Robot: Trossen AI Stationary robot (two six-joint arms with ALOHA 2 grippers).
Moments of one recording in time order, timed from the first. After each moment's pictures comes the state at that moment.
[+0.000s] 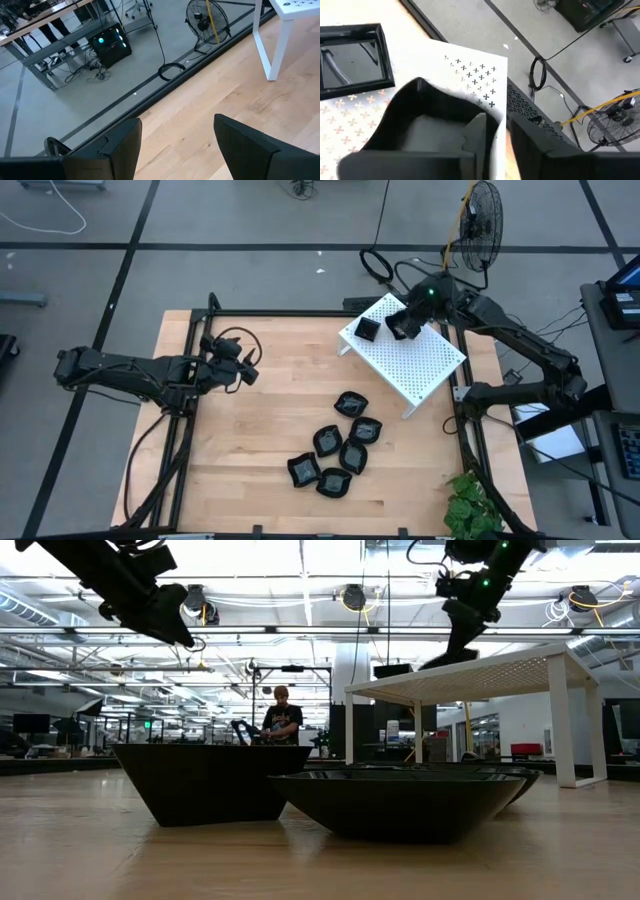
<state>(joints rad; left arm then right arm) -0.03 0.88 0.66 -0.50 -0.94 -0.38 -0.74 1.16 1.14 -0.76 0.23 -0.19</state>
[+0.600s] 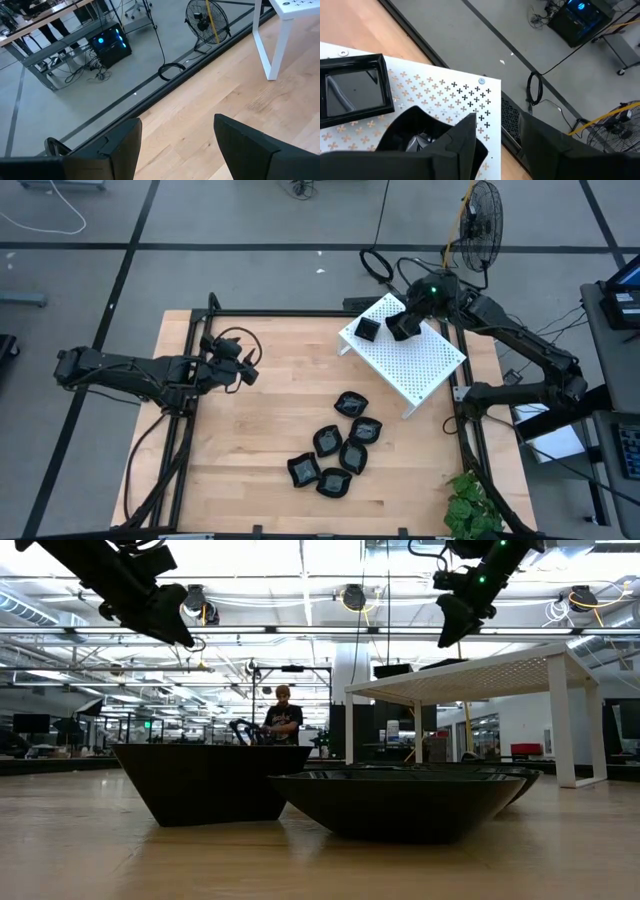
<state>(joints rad) -0.03 0.88 0.66 -0.50 -0.94 -0.37 -0.74 1.15 1.14 -0.68 0.23 -0.20</state>
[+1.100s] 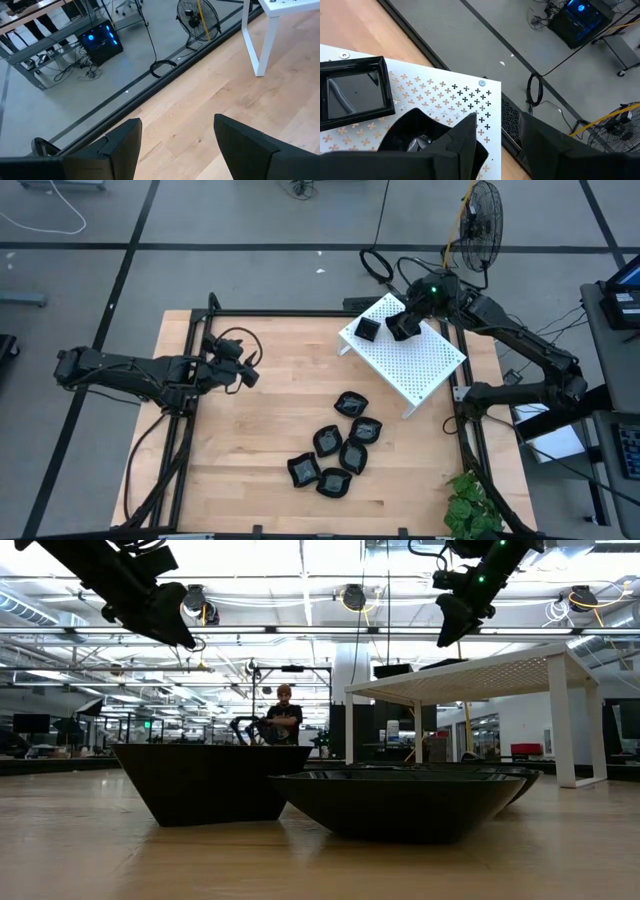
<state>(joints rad) -0.03 0.88 0.66 -0.50 -0.89 -0.37 -0.74 1.15 1.14 -0.67 0.23 -0.20</state>
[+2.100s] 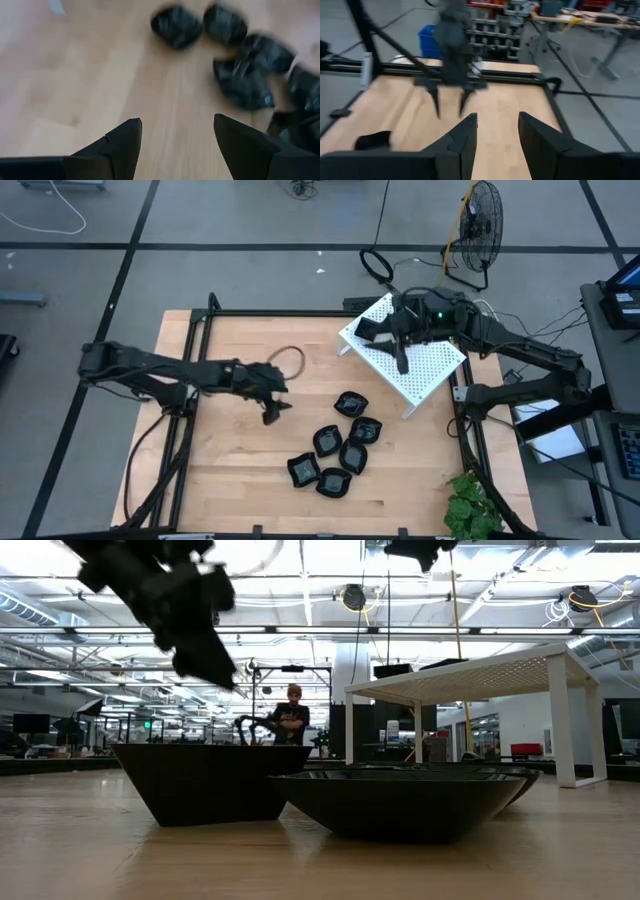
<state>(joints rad) 0.02 1.25 0.69 -0.17 0.01 -0.26 -0.38 1.10 1.14 -0.33 -0.37 -0.20</state>
